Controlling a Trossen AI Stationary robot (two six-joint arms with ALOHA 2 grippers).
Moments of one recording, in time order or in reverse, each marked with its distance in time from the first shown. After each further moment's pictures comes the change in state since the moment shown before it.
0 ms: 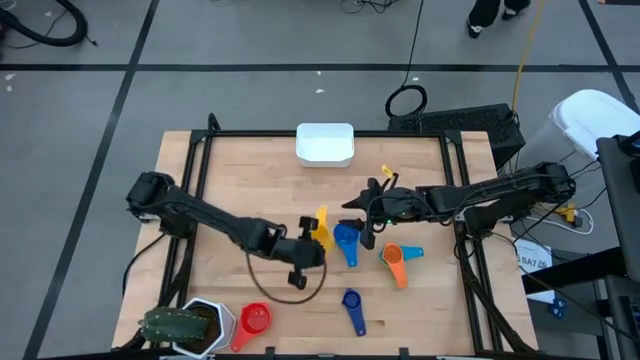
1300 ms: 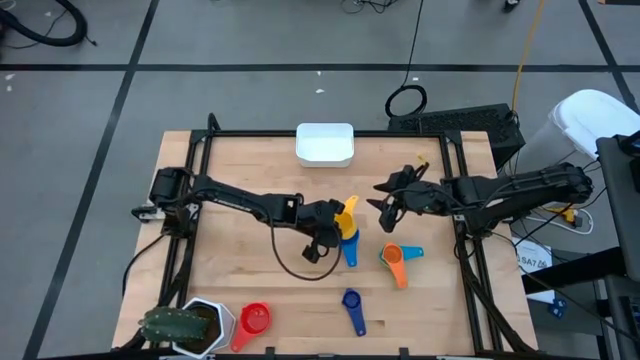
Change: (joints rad) left arm 0.242 0.133 0.006 0.255 0.364 0.425; right arm 0.000 -0.214 0.000 -0.374 0.231 0.181
